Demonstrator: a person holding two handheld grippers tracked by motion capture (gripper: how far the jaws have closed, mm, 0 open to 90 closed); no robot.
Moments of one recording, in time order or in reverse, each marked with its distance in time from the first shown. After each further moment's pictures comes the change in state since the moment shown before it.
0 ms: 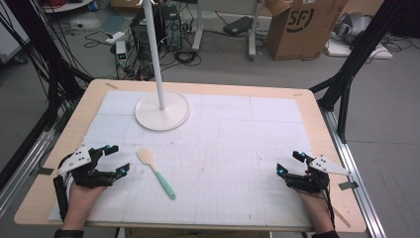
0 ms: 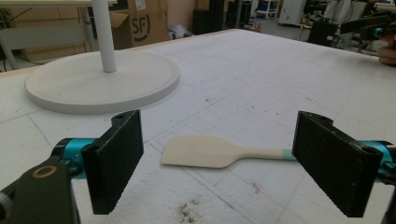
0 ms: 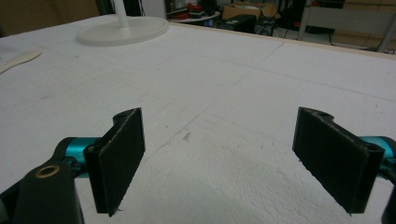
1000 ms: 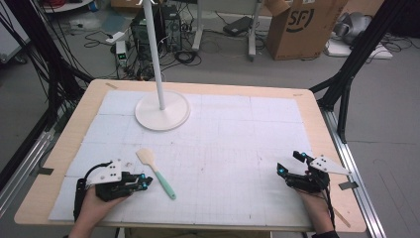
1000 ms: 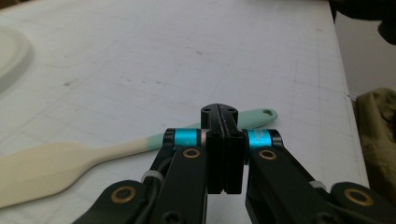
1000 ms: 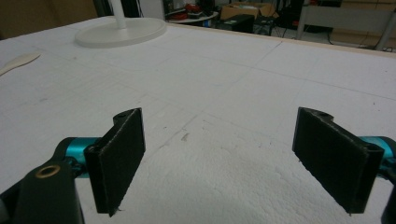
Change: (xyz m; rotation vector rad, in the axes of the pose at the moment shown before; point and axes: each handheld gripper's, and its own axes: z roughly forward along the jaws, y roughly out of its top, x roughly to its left) left arm -0.064 0.008 0.037 0.229 -0.322 0.132; right arm -0.001 0.000 0.000 -0.001 -0.008 0.005
